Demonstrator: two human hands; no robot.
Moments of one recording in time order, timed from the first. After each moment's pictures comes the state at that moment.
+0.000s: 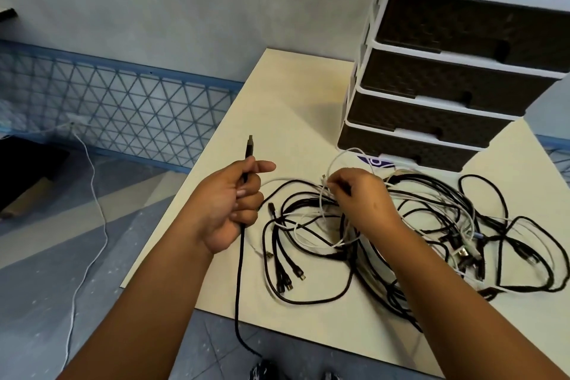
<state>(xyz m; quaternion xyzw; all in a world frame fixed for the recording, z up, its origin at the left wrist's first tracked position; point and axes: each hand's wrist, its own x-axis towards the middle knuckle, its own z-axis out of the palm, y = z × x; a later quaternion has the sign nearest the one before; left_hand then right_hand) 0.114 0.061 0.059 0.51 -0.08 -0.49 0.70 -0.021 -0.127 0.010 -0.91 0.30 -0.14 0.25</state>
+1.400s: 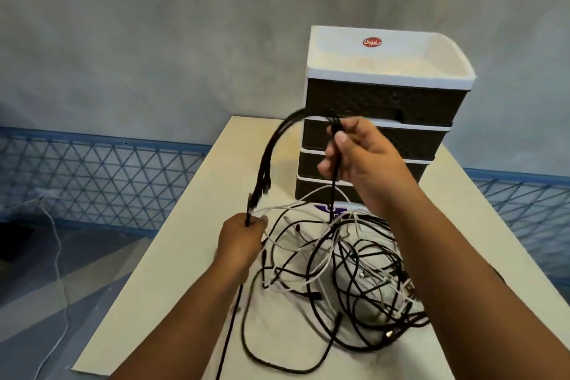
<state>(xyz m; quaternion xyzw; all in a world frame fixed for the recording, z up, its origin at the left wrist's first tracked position) 0.082 -0.031 0.027 0.77 -0.14 -0.23 0.58 -0.059 -0.160 0.160 -0.64 0.16 -0.33 0.68</state>
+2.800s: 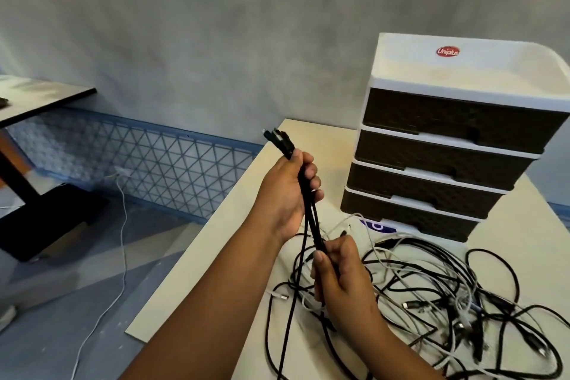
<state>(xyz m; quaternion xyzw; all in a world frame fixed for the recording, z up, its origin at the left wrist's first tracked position) 0.082 -0.038 0.129 0.46 -0.16 -0.34 0.80 -0.052 -0.071 0.022 -0.78 0.18 -0.30 0.52</state>
